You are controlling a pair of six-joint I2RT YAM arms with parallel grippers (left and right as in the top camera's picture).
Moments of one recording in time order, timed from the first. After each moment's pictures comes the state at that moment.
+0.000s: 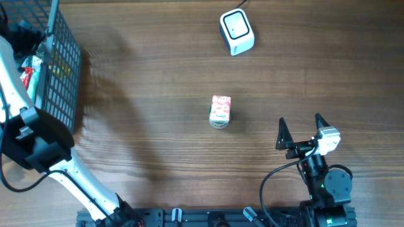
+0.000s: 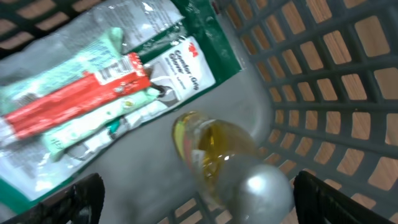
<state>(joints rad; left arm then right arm) 0.51 2.20 2.24 -1.16 0.00 -0.54 0.12 0.02 0.01 0.00 -0.03 0.11</state>
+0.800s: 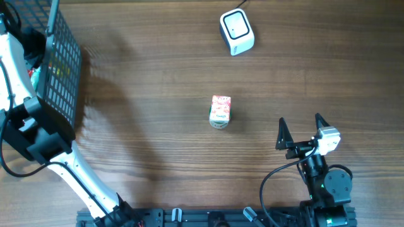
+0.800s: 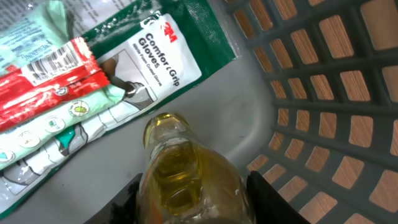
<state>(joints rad) 0.49 2.30 2.23 -1.10 0.05 -0.55 0.12 0.02 0.01 0.00 -0.03 0.11</state>
